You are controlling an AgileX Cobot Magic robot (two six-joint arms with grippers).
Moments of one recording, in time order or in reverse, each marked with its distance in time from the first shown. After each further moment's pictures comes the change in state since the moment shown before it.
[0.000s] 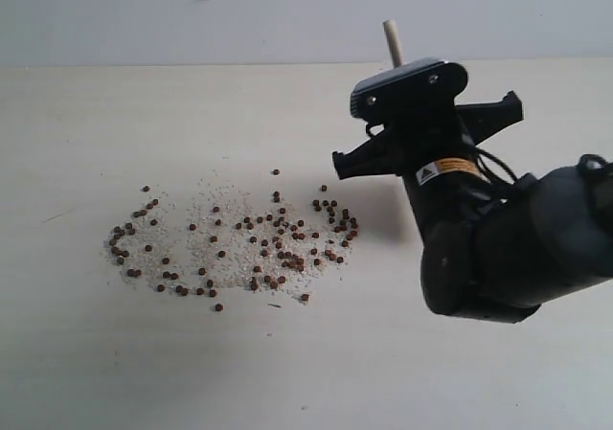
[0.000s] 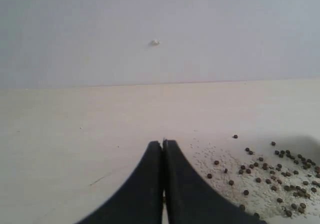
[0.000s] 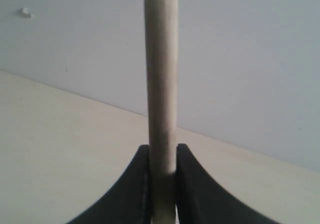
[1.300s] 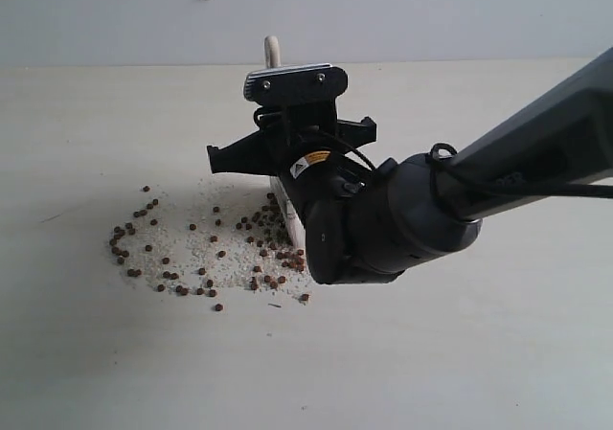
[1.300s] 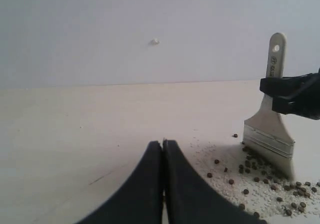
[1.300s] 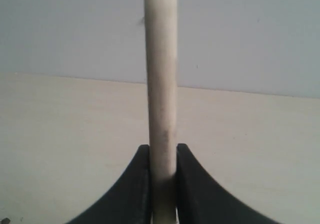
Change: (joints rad) left arm 0.000 0.000 0.000 0.000 0.003 0.000; right arm 0.094 0.178 -0.338 -0.077 0.261 0.313
